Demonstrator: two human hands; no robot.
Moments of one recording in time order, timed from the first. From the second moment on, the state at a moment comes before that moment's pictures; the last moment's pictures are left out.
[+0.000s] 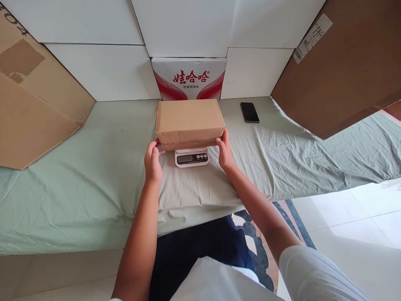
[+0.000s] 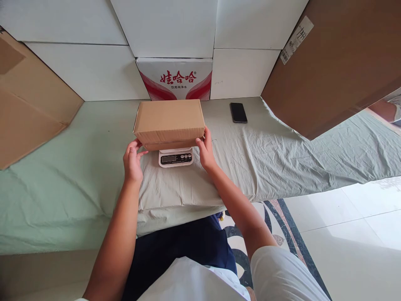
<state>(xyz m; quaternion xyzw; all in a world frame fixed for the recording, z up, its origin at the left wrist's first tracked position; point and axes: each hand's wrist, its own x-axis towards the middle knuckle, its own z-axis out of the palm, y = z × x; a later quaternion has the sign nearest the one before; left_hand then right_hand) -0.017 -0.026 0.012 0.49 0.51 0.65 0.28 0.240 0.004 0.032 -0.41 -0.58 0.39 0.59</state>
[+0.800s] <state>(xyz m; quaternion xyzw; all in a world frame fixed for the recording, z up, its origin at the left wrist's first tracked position) -0.018 -0.027 0.012 0.50 0.51 0.64 0.28 0.239 0.007 0.032 -0.41 -0.55 0.41 0.60</state>
